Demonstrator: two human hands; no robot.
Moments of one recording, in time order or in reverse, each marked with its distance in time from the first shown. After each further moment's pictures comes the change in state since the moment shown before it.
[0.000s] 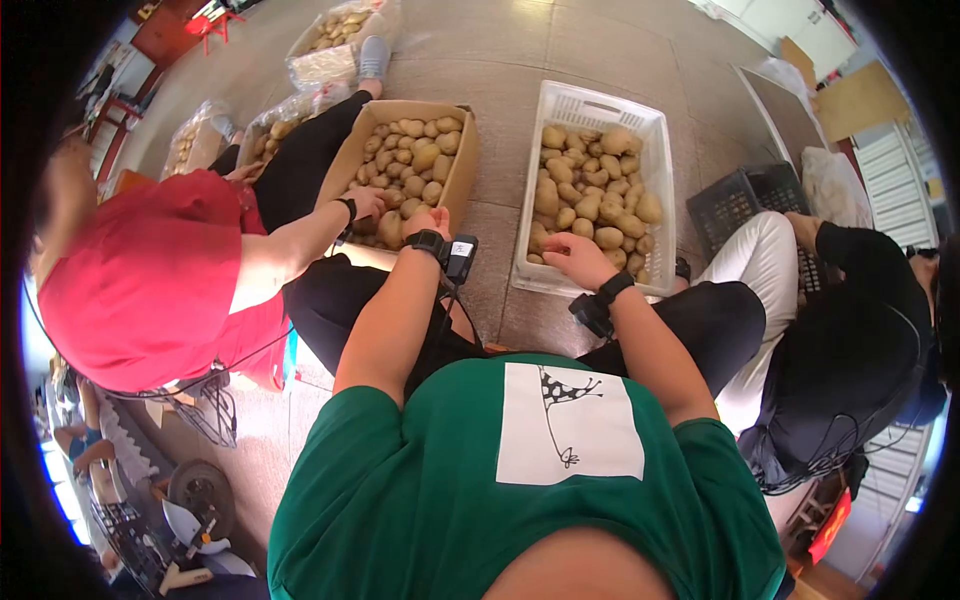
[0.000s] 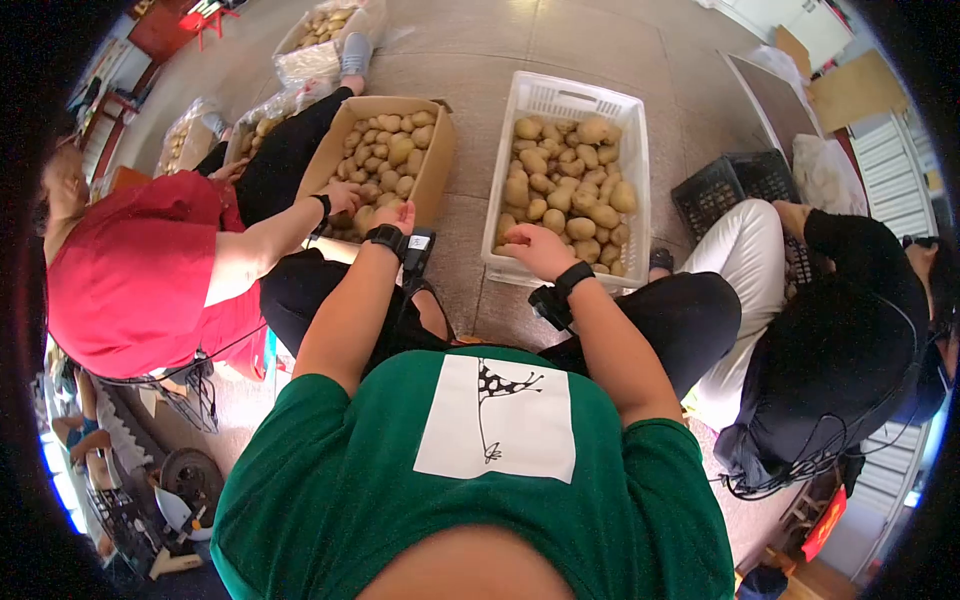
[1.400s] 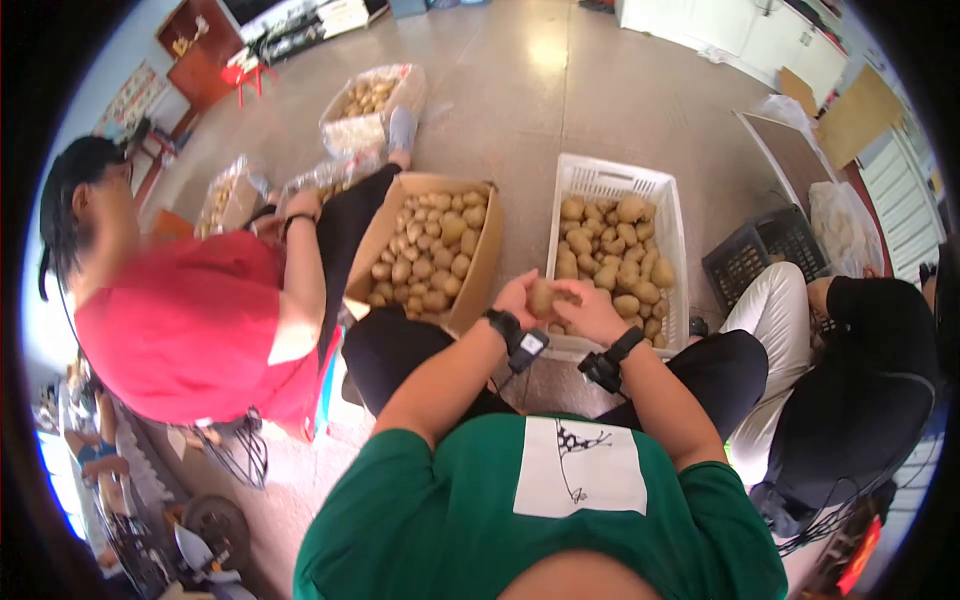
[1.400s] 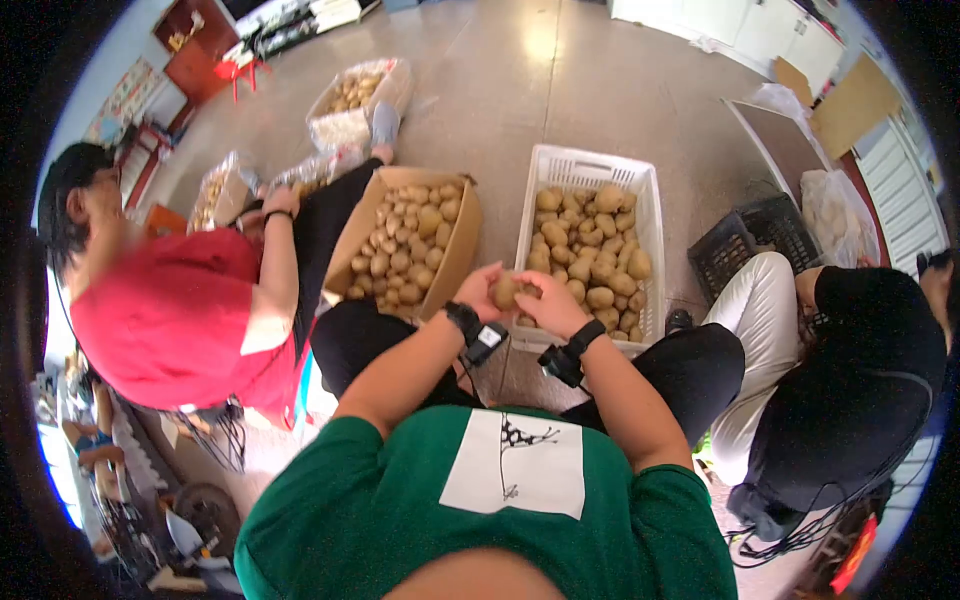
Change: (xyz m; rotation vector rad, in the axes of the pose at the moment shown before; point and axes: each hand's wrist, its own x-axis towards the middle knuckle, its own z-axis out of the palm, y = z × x) left_hand -0.070 -0.068 0.028 0.547 -0.582 -0.634; right_hand 0.016 -0.031 -0.005 0.322 0.062 -0.169
